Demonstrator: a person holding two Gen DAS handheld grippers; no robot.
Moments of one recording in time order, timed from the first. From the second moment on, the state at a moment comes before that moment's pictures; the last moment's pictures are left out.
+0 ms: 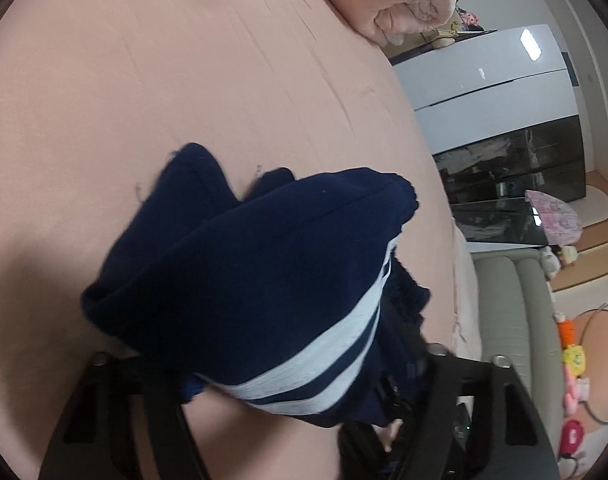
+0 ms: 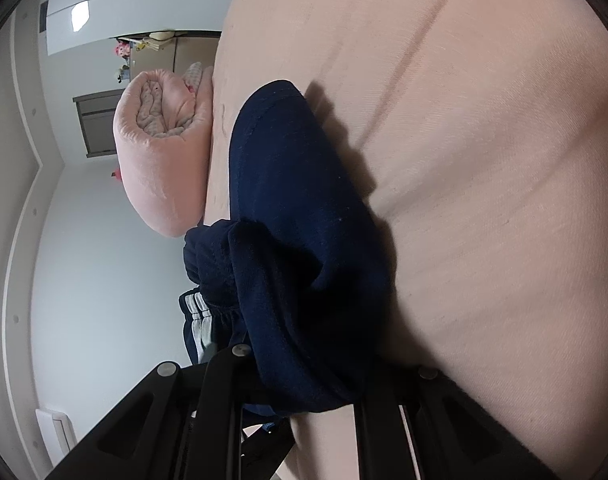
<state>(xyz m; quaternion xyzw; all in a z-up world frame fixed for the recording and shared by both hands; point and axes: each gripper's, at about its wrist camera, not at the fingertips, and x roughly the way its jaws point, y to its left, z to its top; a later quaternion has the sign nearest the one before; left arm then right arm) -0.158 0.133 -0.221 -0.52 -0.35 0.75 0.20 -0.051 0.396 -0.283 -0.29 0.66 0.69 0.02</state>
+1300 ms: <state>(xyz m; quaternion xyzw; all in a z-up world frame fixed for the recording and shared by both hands) -0.152 0.145 -0.178 -0.47 -0.32 0.79 0.22 -0.048 0.380 -0.218 -0.33 0.56 0.76 0.08</state>
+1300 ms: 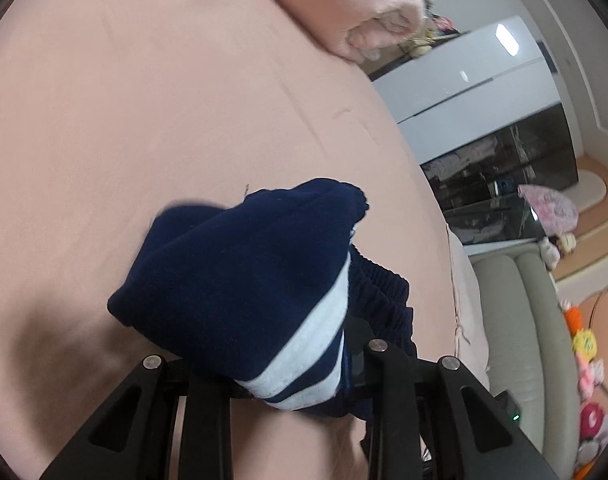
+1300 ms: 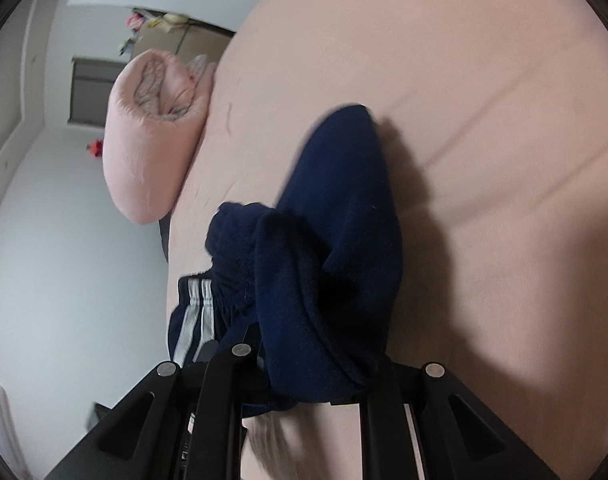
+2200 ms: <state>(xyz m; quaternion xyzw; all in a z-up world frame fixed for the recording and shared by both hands) -0.136 0.130 -0.113 -0.44 -0.37 0.76 0.30 -0.041 0.346 -0.095 -0.30 0.39 0.86 0.10</state>
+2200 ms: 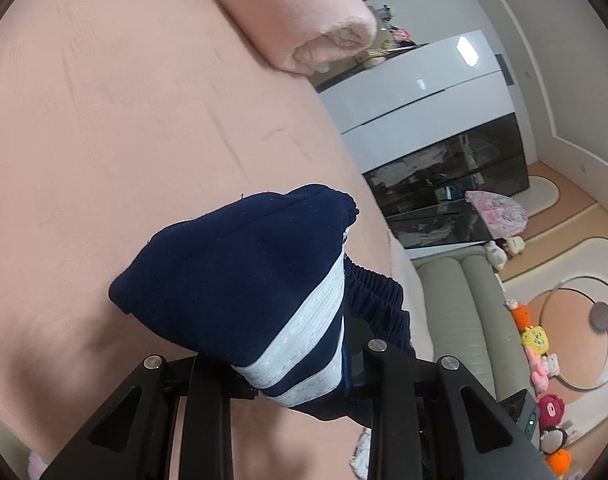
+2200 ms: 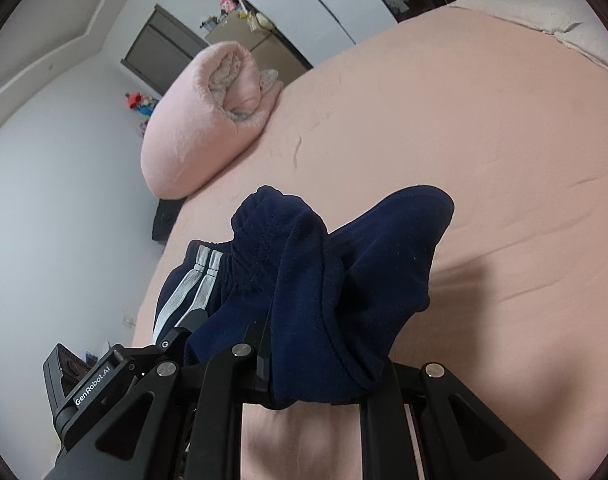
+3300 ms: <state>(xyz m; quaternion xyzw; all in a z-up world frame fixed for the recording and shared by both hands) -0.029 0.329 -0.037 -0.46 -0.32 0.65 0.50 0.169 0.476 0.008 -0.18 0.37 0.86 0.29</state>
